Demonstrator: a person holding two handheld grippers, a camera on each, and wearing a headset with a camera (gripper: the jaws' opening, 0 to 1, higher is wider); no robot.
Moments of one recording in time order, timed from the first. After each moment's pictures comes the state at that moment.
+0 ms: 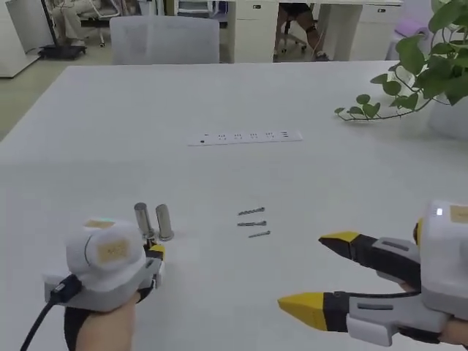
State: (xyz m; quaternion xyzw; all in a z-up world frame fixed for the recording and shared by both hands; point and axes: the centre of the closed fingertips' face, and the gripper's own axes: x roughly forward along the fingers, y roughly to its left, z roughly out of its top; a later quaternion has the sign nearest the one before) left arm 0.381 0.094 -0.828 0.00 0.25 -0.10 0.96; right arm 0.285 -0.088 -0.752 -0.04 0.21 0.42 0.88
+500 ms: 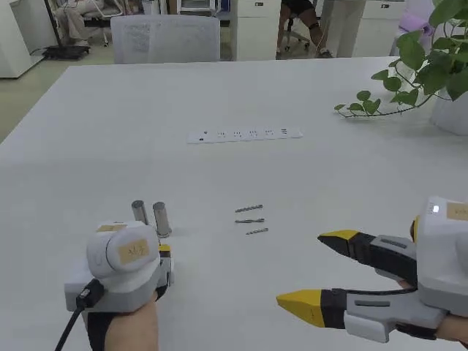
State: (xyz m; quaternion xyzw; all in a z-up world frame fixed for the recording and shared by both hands) left arm 0.377 0.088 -0.827 -0.01 0.25 -0.03 0.97; right arm 0.284 -0.093 -0.755 -0.04 0.21 0.43 0.88
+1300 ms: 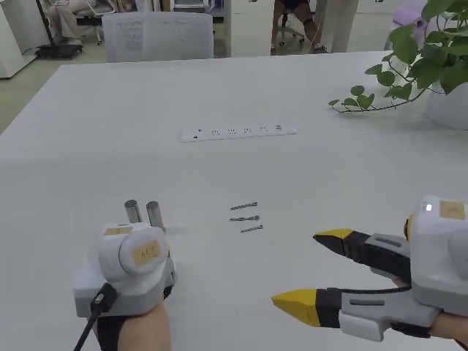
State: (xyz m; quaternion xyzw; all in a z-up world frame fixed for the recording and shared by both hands) left arm 0.377 0.084 -0.828 0.00 0.24 -0.01 0.97; right arm 0.284 -0.095 -0.759 -0.03 0.21 0.42 0.88
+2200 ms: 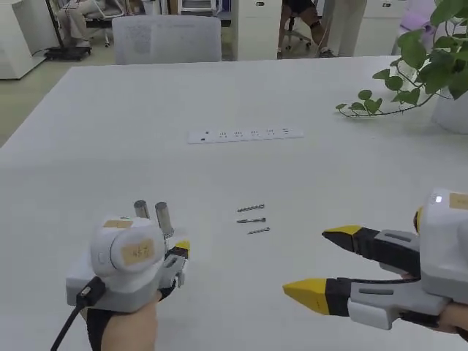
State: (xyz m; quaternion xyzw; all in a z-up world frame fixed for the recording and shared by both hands) left arm 0.377 0.084 -0.810 0.03 0.22 -0.08 0.97; right arm 0.294 -0.100 -0.753 -0.04 0.22 0.42 0.88
